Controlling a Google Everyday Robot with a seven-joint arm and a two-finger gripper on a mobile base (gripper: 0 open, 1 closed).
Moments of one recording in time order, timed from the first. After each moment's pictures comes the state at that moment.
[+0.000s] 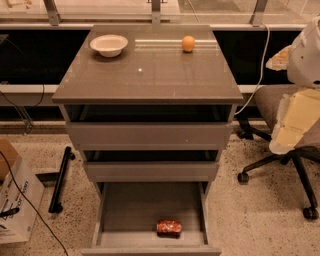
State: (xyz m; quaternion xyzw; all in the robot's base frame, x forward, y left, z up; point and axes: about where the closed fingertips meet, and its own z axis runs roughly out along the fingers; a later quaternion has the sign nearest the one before) arm 0.441 -0.214 0.974 -0.61 0.78 -0.03 0.16
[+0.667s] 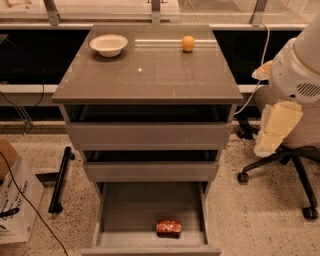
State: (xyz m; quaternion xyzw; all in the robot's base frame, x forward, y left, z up) arm 0.465 -0.209 0.936 -0.62 0.77 -0.02 0.17
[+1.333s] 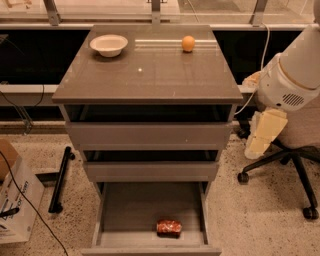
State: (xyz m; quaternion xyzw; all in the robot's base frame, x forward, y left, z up) arm 0.484 -0.204 0.904 -0.63 0.76 -0.01 0.18
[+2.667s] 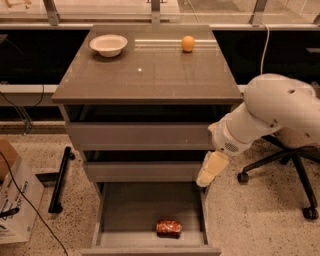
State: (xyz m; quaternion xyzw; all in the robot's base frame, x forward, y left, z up) arm 0.512 -0.145 0.742 -0.57 0.79 0.09 0.20
